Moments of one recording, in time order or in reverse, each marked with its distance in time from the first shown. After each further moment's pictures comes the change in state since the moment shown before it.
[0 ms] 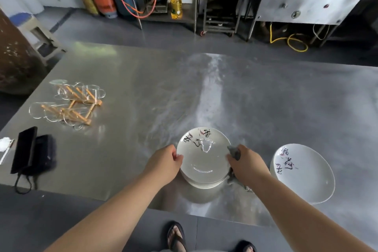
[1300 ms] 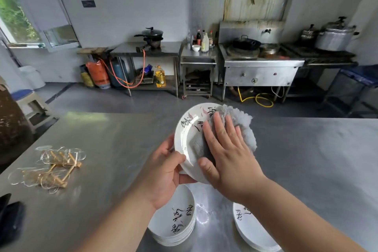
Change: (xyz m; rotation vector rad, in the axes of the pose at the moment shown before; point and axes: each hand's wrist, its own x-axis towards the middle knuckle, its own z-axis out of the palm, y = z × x) left_hand -0.100 0.242 -0.135 -1.401 -0.354 0.364; right_hand -0.107 -0.067 -0.206 -0.479 0.443 -0.755
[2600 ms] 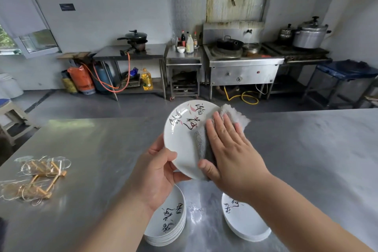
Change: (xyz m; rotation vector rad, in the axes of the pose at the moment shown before) left_hand -0.006 -0.003 0.028 -0.161 0.007 0.002; right_hand -0.030 0.012 -0.037 -0.174 -0.099 0.078
